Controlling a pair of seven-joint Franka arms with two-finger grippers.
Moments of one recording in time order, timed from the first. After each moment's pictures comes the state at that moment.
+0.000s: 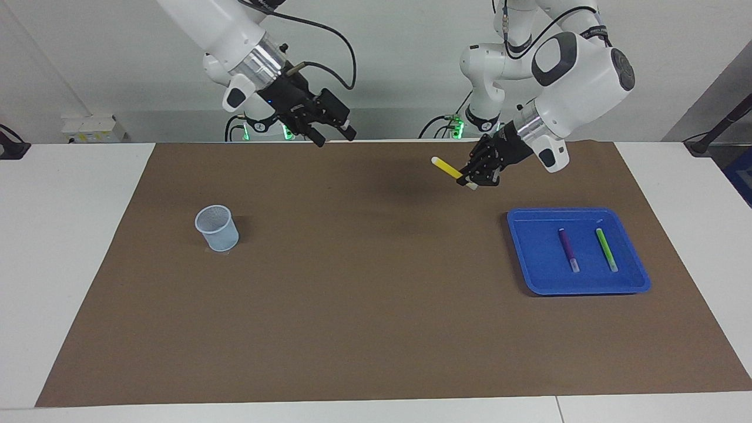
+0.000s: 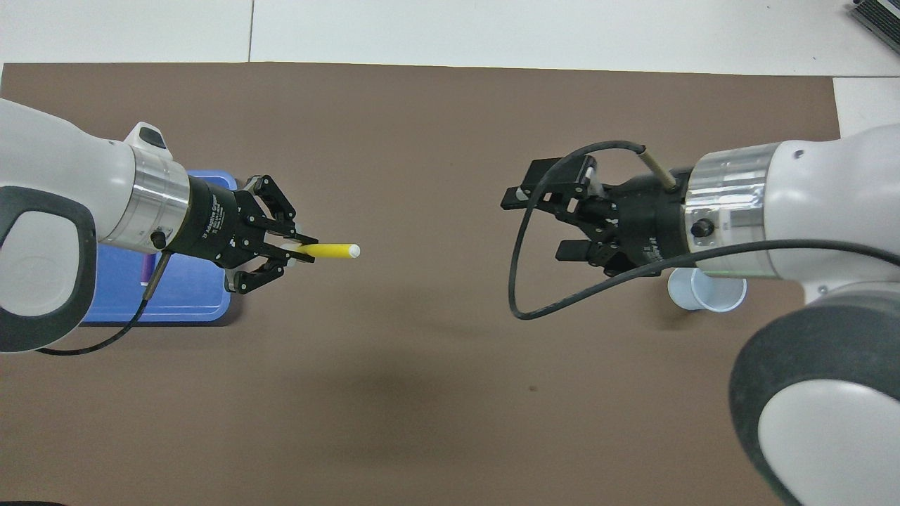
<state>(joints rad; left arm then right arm) -0.13 0.00 -0.12 -1.81 -0.59 1.79 -1.48 0.40 -0.06 -0.05 -1.71 0.61 1.98 0.70</state>
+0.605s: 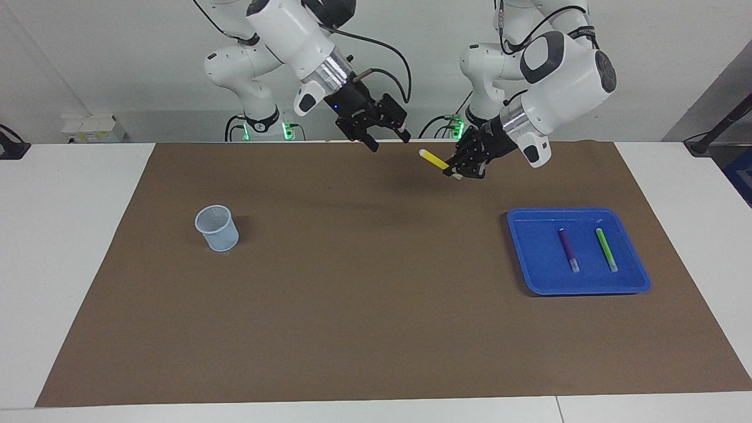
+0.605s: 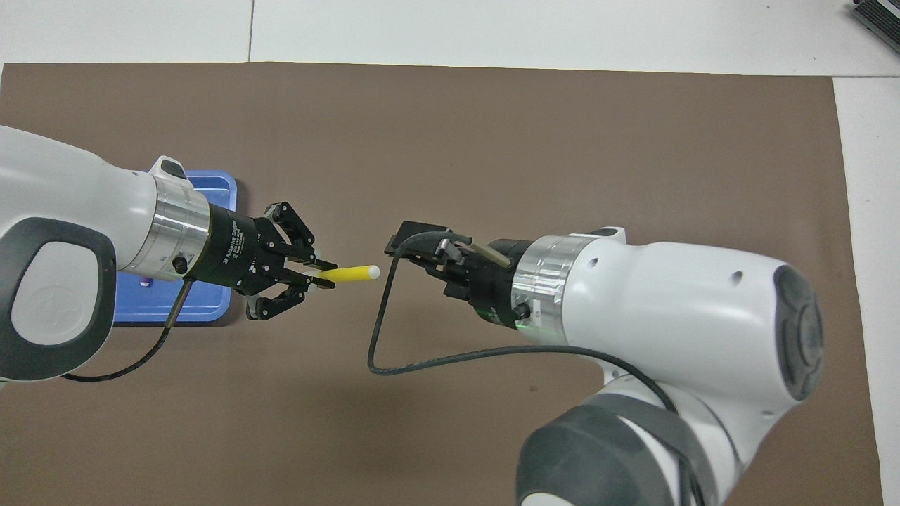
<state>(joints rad) -0.15 -0.04 -0.12 -1.89 -0.66 1.79 -1.54 0.64 -0.06 -0.04 -1.90 0.61 2.35 0.78</state>
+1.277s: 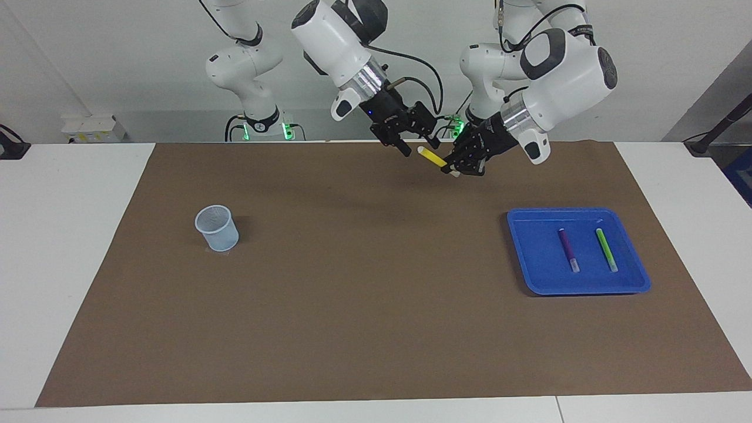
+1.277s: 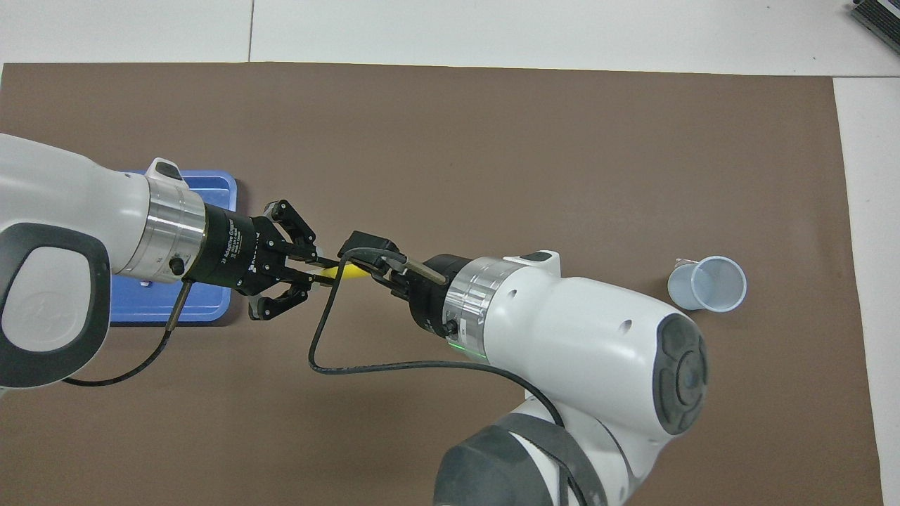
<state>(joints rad) -0.15 -0.06 -0.12 -1.90 -0.70 1.81 -1.55 0.73 0.01 -0.04 -1.91 0.61 2.56 0.83</state>
